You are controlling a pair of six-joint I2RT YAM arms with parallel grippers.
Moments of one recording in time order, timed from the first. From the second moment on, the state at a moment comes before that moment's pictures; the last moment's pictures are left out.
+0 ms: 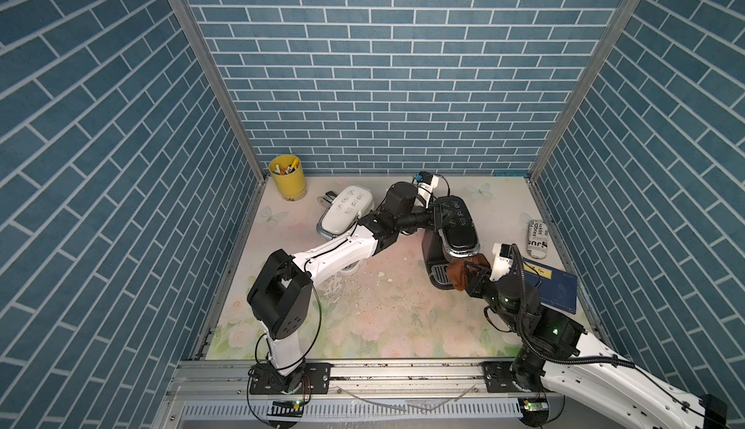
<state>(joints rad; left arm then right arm) -0.77 1.79 1.41 0.09 0.38 -0.60 0.91 0.55 0.45 -0.31 0.45 0.82</state>
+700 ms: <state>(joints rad) -0.77 1.79 1.41 0.09 0.38 -0.60 0.89 0.61 0.53 -0.39 0.52 0.76</state>
